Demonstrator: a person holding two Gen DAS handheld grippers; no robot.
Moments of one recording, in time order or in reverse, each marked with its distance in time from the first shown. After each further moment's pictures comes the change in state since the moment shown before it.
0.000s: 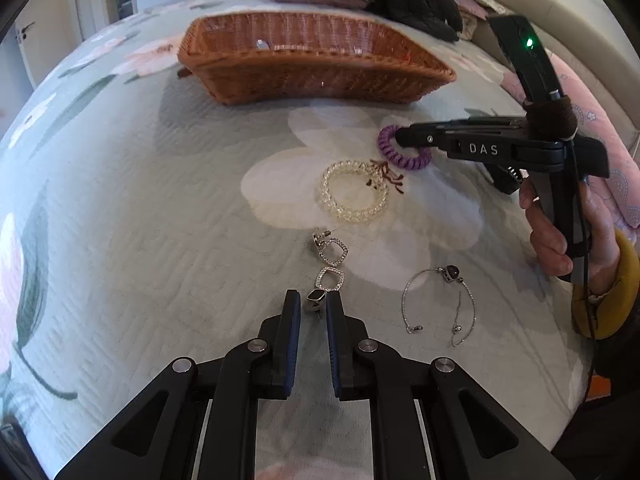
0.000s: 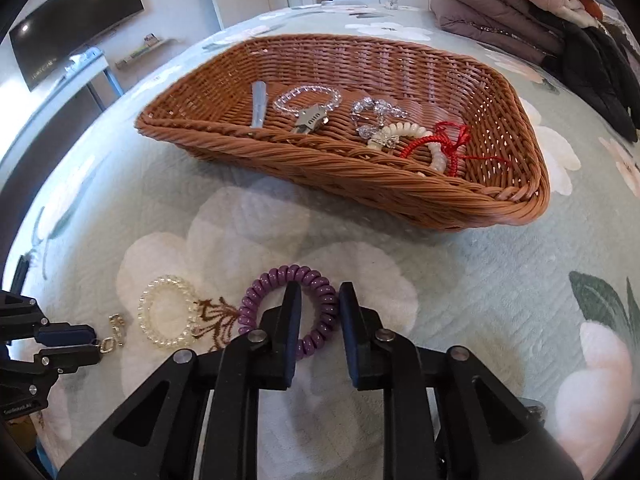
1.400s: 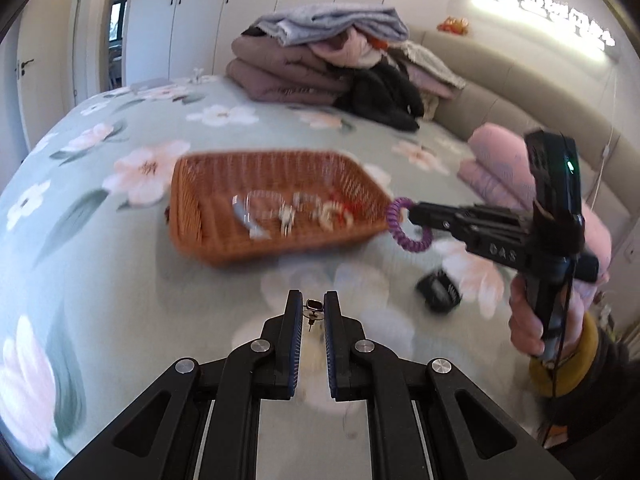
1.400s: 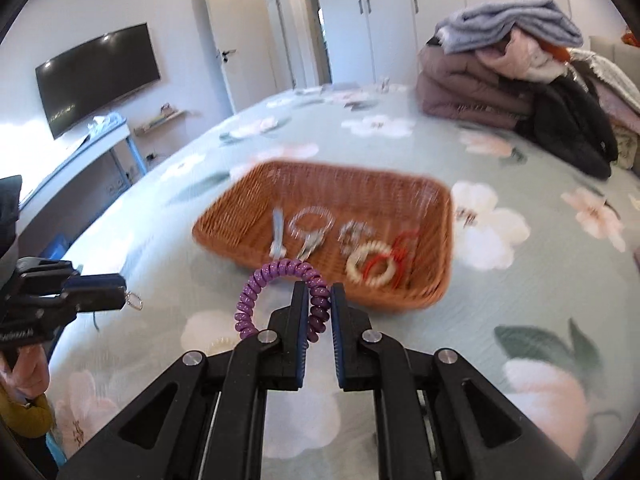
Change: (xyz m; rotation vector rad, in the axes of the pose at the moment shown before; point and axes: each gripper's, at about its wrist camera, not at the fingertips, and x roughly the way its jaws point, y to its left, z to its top) left arm -0.076 -0.002 0.089 0.022 -0.290 -0.118; right arm -0.121 -0.005 0.021 0.016 -0.292 -0.011
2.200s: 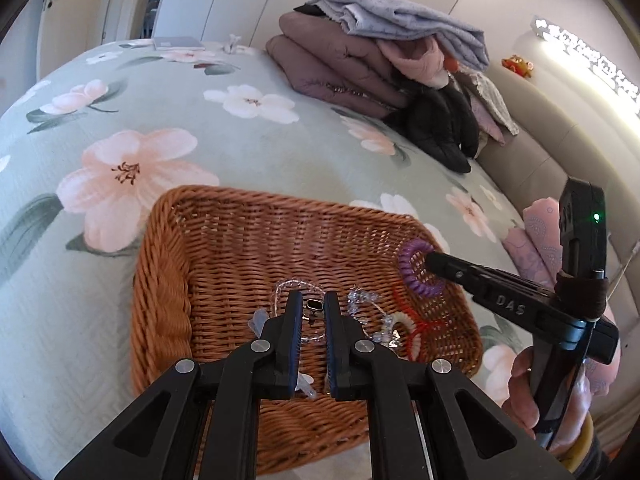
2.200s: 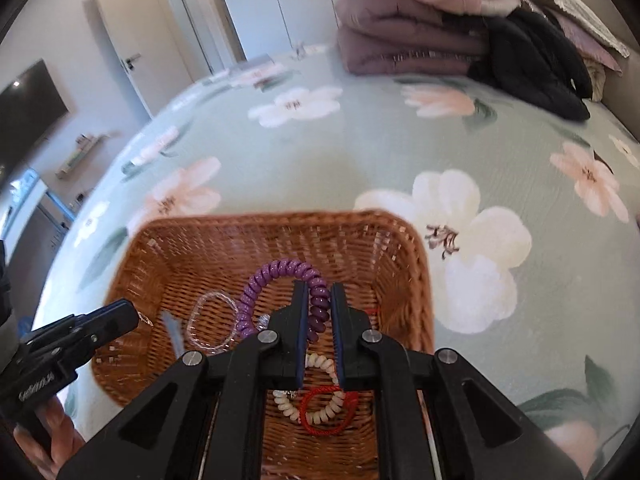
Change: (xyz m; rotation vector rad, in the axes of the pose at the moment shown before) left arm 0.152 0.076 0.098 -0.224 0.047 -0.016; right arm 0.140 -0.069 0.086 0.262 0.169 -0.168
